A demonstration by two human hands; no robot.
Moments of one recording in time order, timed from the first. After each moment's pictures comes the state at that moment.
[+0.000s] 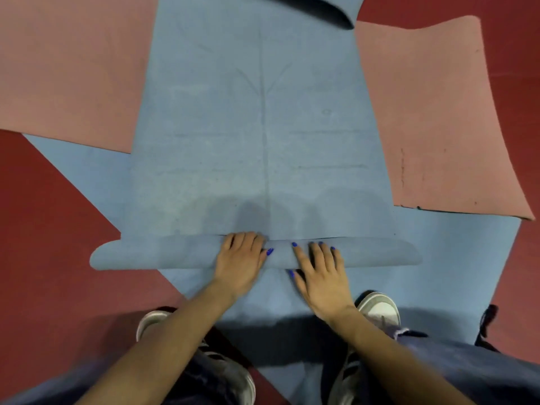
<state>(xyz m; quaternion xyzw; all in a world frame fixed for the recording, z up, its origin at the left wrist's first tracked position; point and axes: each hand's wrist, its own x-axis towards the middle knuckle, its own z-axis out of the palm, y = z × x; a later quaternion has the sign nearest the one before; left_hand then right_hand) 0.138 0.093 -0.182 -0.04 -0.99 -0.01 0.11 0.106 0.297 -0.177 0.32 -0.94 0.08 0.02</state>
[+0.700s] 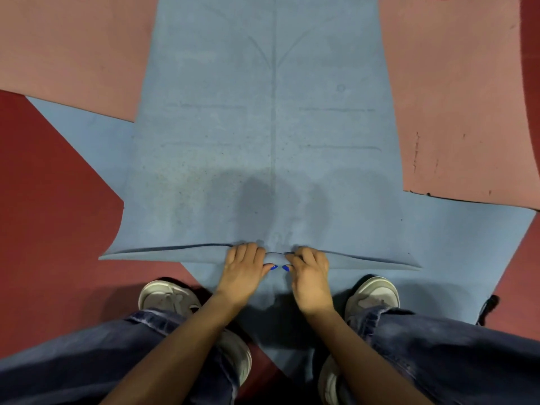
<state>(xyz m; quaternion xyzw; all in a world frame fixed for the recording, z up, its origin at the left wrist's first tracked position) 0.197 0.123 -0.213 0.01 -0.99 0.01 0.14 0.146 0.275 -0.179 0.23 -0.94 0.25 -0.04</state>
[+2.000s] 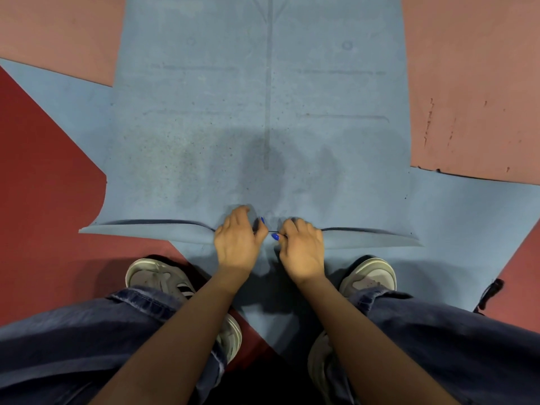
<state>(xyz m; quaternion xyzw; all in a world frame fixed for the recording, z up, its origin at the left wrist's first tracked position) 0.164 0.144 -0.199 0.27 -0.96 -0.10 0.07 0.125 0.265 -0.172 0.20 -0.95 0.16 -0.15</state>
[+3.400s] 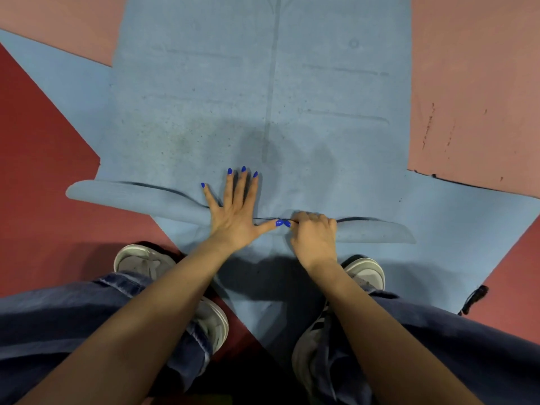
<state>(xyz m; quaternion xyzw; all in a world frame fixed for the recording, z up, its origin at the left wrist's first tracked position) 0.143 0.127 -0.186 0.16 -0.96 -0.08 -0.19 0.092 0.284 -0.155 0.19 -0.95 0.05 -0.24</state>
